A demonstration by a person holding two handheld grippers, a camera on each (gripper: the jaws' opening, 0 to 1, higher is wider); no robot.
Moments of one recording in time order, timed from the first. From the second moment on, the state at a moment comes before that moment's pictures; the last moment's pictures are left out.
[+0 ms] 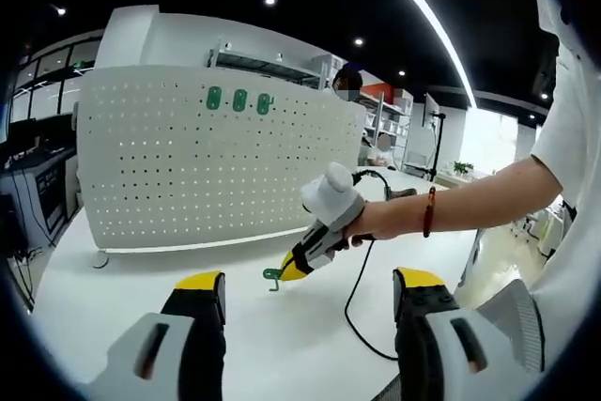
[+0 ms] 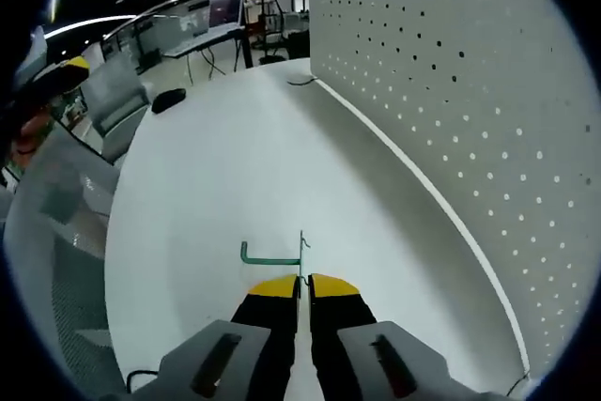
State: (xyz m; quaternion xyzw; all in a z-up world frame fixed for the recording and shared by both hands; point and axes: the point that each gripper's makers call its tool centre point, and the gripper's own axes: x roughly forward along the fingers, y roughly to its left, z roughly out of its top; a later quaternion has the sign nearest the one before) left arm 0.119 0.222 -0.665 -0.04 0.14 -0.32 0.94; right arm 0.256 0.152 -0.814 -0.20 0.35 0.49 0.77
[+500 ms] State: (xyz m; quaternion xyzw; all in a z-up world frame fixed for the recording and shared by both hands) left arm 0.108 0.215 -0.653 -0.07 0.15 -0.33 0.93; right arm 0.236 0.163 -0.767 -0.15 0.29 0.47 0.82
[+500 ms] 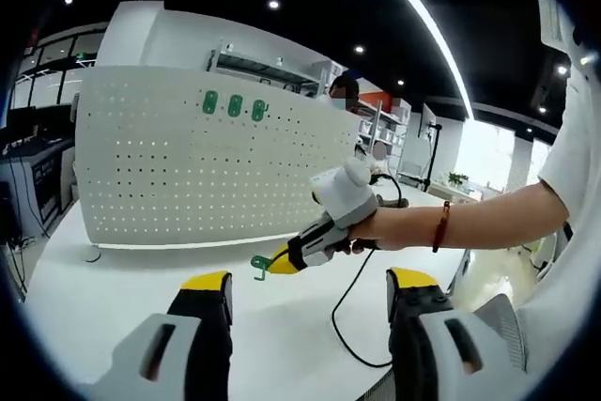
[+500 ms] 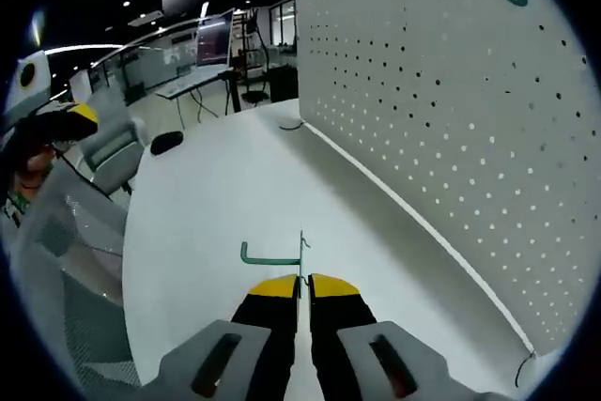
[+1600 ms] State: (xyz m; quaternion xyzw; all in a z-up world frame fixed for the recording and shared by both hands) left arm 0.118 0.199 -0.638 -0.13 0.14 -0.35 0.92; right arm 0.192 0.163 -0.688 -0.09 0.16 0.44 0.88
